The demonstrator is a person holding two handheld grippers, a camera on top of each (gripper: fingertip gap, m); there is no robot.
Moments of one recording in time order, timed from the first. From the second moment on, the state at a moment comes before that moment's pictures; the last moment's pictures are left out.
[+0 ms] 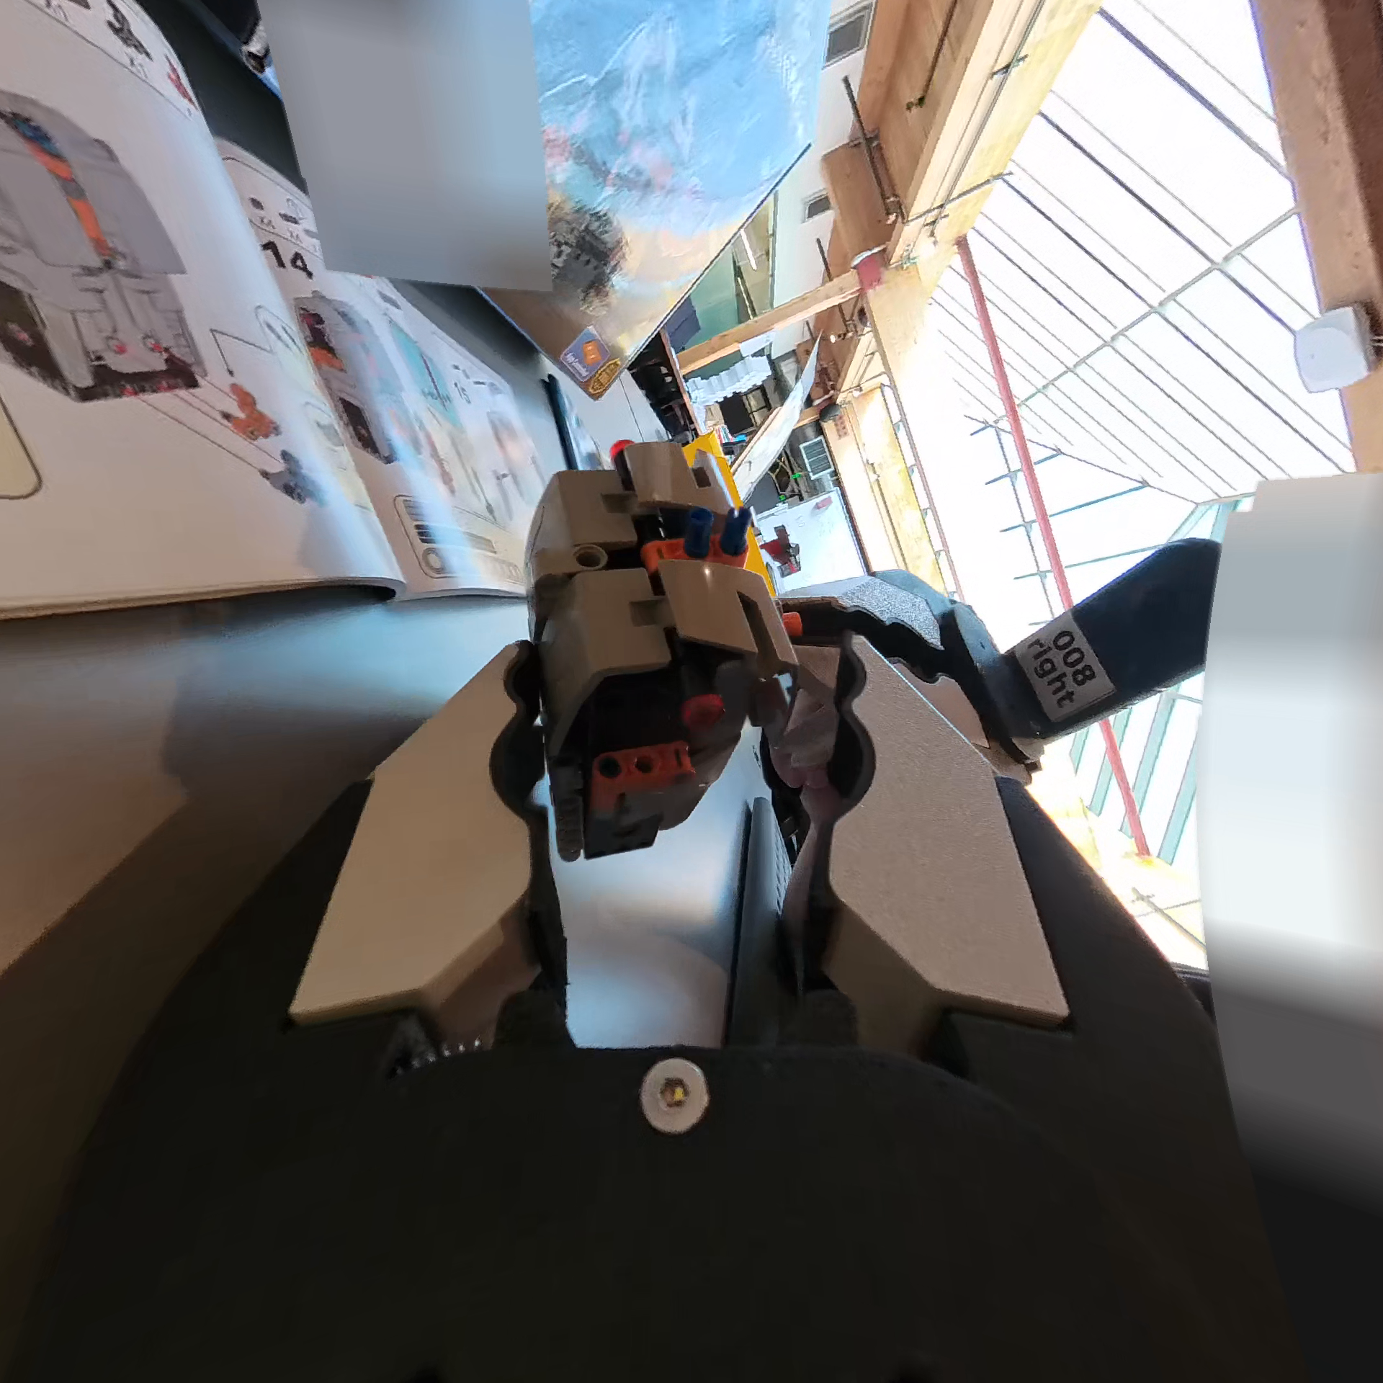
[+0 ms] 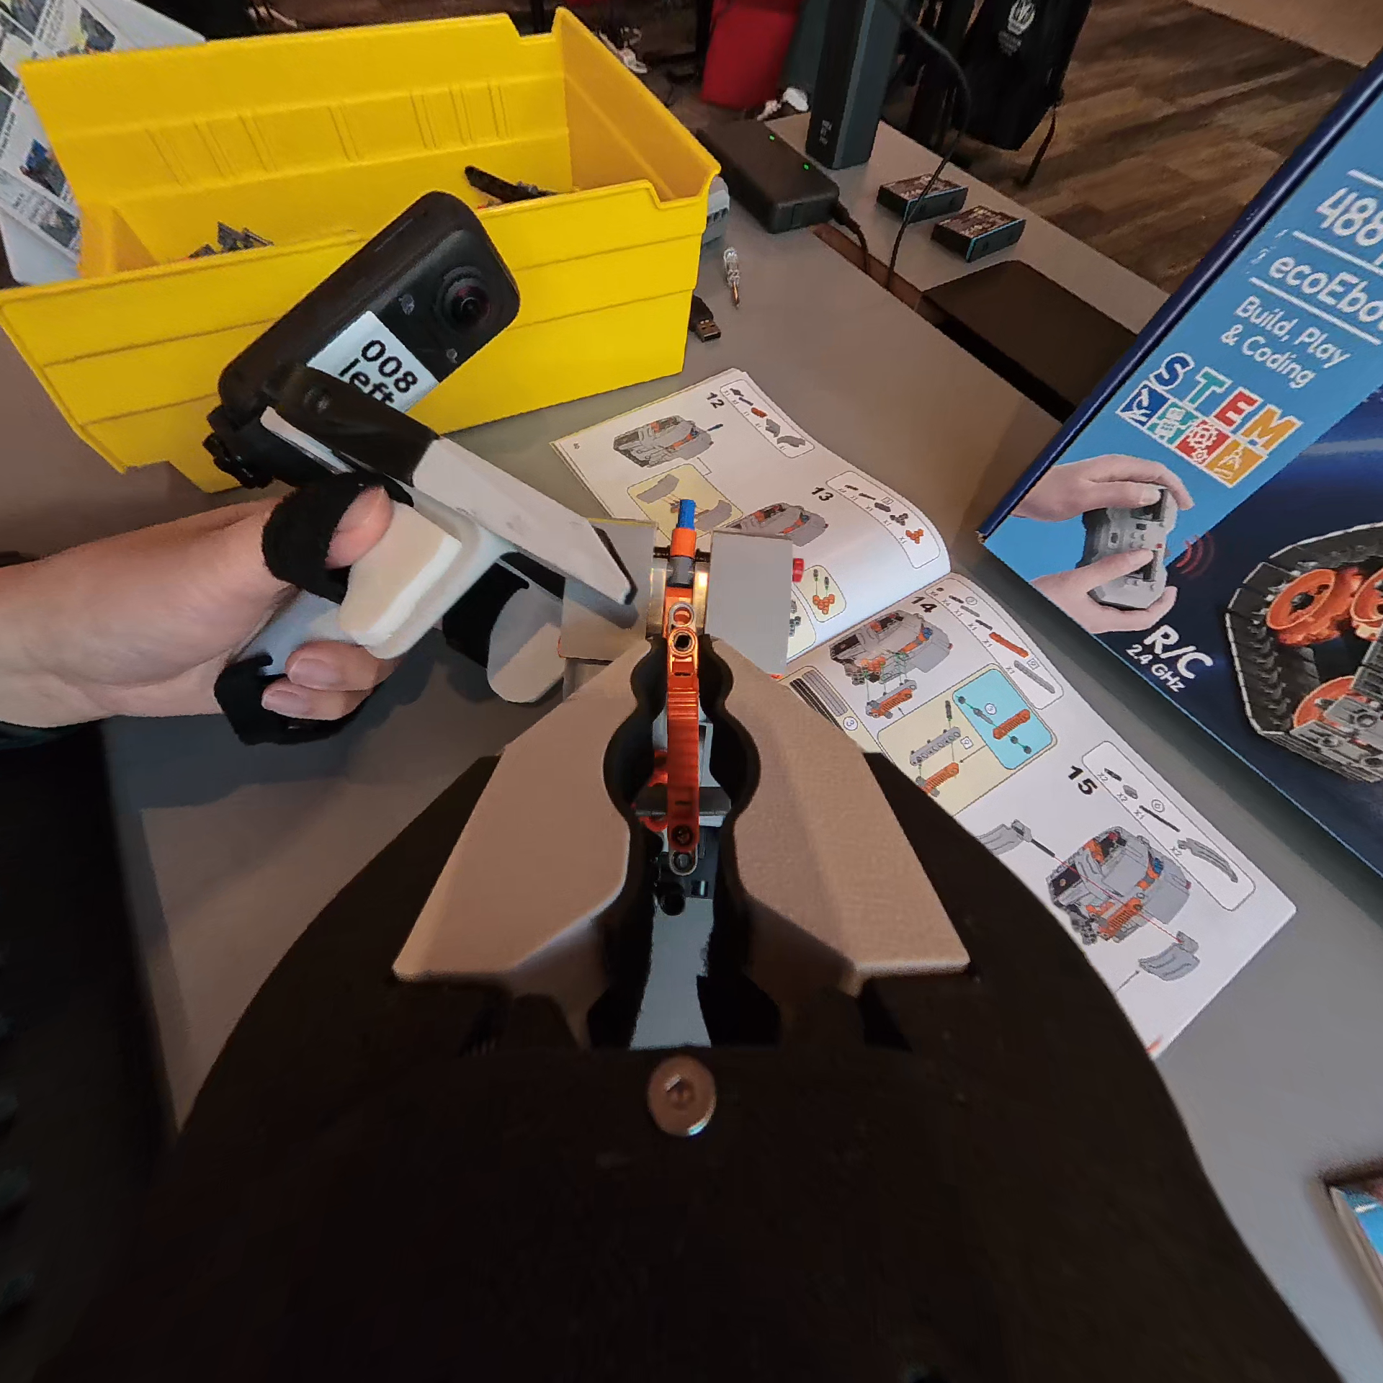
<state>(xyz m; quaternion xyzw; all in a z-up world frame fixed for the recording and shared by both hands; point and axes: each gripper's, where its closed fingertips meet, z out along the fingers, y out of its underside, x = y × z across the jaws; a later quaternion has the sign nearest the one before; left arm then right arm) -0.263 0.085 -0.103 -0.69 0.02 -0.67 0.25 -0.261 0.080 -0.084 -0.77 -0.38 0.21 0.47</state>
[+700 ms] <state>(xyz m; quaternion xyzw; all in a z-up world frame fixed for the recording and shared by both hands) -0.266 0.088 -0.107 -0.70 -0.01 -0.67 0.24 -0.262 0.077 -0.085 -0.79 -0.35 0.24 0.44</state>
